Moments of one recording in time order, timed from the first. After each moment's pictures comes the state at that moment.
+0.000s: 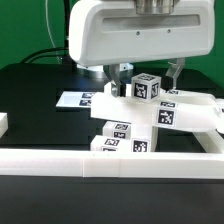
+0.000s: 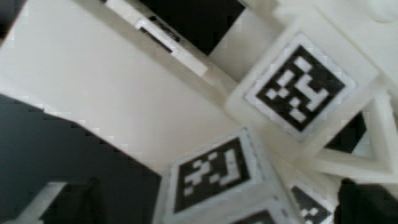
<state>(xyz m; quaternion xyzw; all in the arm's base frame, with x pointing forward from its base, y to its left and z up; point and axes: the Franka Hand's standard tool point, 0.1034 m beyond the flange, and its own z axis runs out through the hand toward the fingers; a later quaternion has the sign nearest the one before) 0.646 0.018 0.113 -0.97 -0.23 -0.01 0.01</state>
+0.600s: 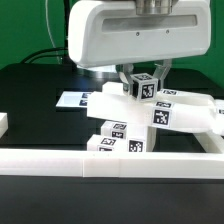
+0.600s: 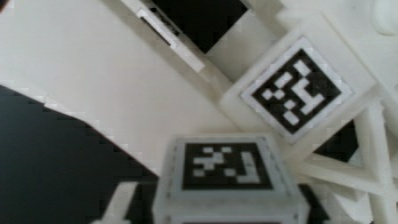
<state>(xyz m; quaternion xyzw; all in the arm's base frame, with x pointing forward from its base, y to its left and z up) 0.646 0.017 0.113 -0.97 -0.22 -0.01 0.01</state>
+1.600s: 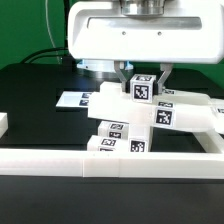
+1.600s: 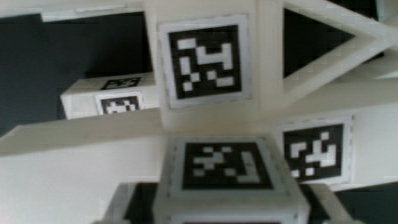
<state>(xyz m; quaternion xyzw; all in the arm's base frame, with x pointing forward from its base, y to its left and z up) 0.647 0.017 0.112 -0.98 0.19 -0.01 0.02</state>
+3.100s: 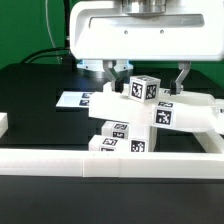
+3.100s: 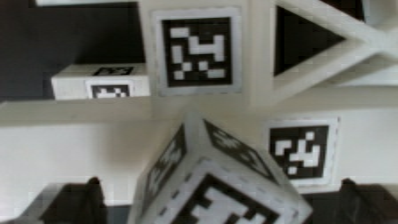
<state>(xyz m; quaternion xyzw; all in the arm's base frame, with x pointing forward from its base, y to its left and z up) 0.650 0.022 0.113 -0.99 0.11 -0.02 0.03</state>
